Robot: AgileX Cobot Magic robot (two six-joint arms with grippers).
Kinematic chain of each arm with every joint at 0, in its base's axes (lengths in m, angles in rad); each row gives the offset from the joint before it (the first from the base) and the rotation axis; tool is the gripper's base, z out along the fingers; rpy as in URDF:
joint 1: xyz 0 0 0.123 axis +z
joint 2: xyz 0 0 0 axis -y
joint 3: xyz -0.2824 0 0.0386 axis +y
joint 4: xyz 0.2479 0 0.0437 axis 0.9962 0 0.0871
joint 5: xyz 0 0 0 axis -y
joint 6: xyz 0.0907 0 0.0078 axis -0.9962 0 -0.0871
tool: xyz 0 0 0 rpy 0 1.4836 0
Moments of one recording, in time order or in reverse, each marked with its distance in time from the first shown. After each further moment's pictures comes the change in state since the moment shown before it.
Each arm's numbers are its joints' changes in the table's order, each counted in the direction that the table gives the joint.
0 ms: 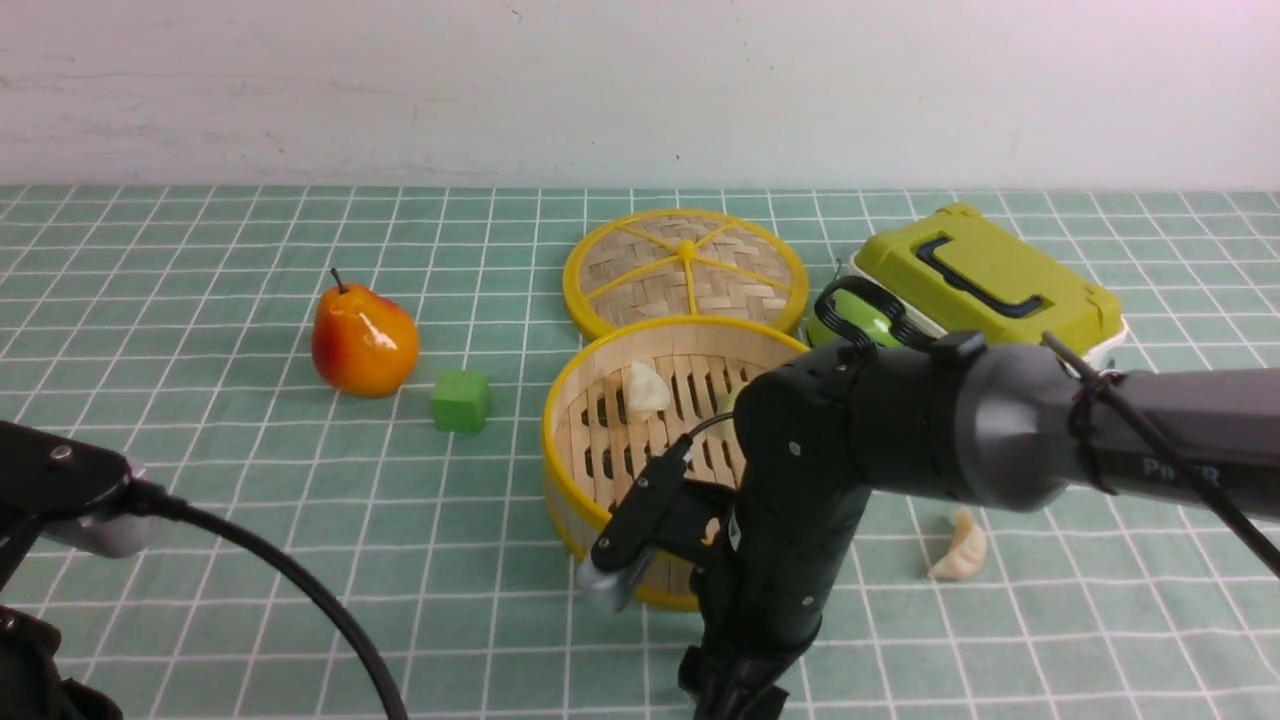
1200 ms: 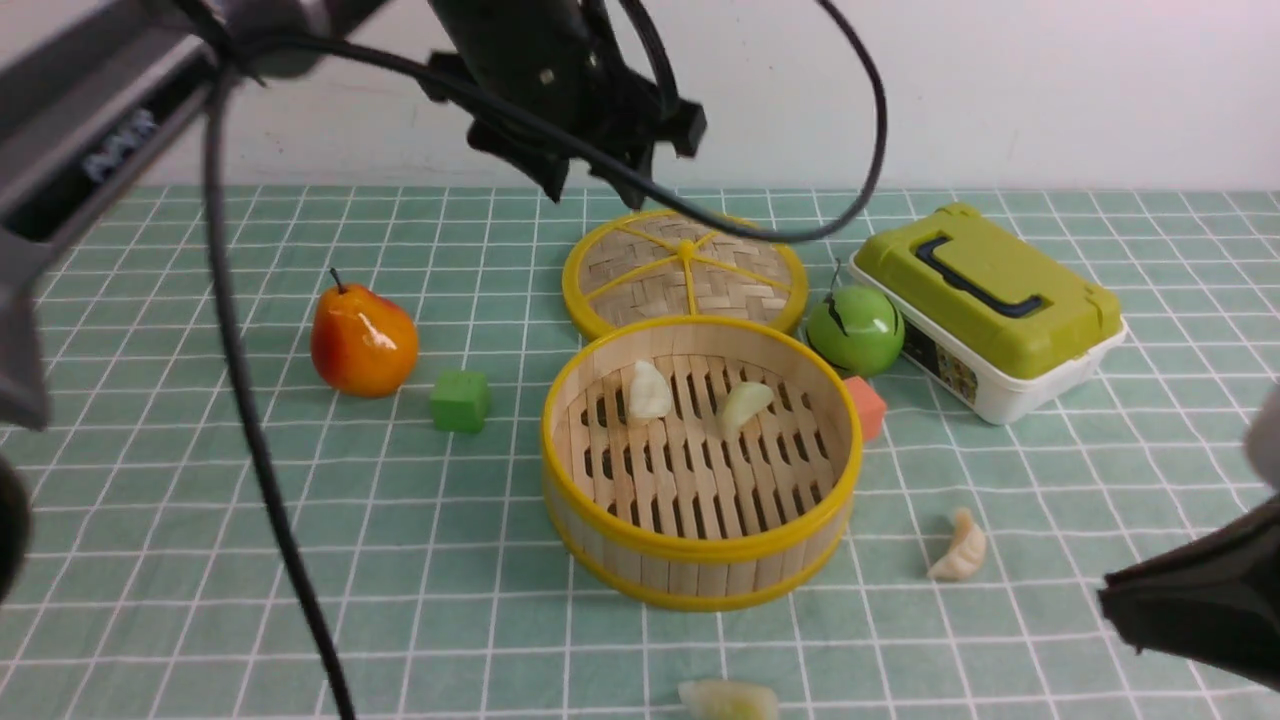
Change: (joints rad) right arm -0.233 1.053 0.387 0.224 -0.139 0.030; left arm 0.000 -1.091 -1.436 0.066 -0.084 -0.048
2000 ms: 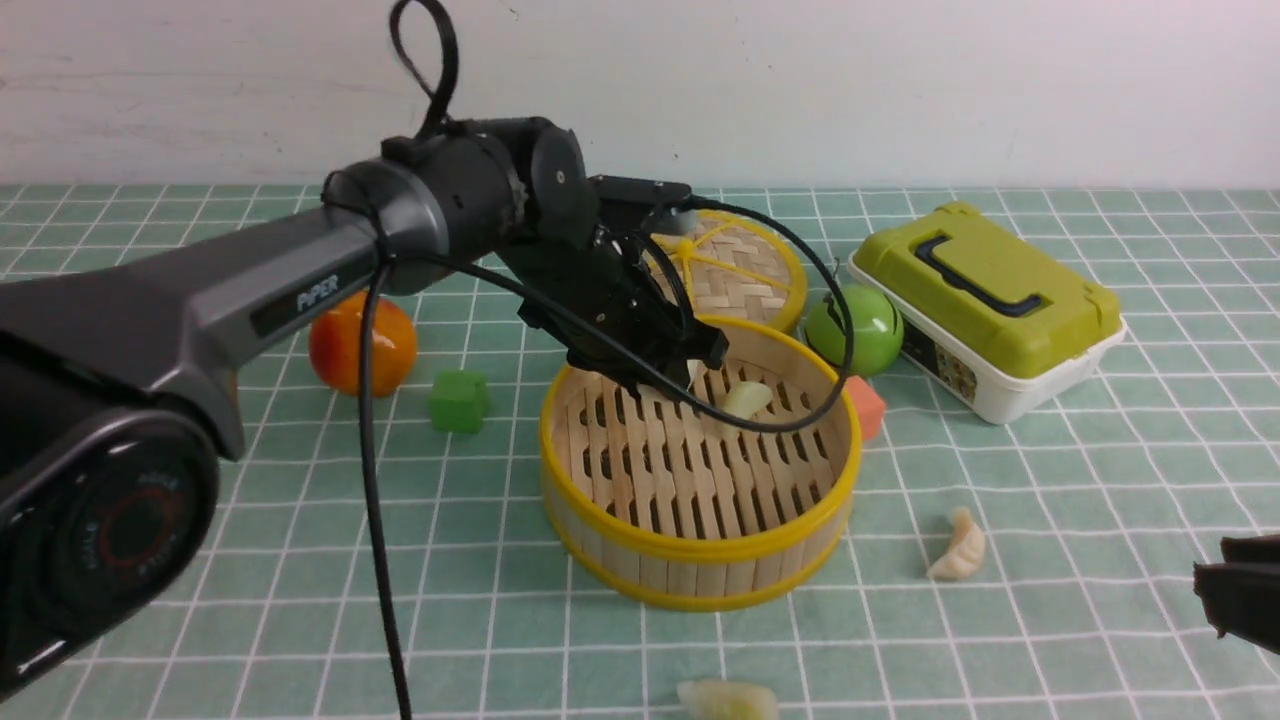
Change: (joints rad) right arm -0.156 0.244 0.154 0.031 0.138 -0.114; left arm 0.040 -0.284 0.288 -0.270 0.417 -0.231
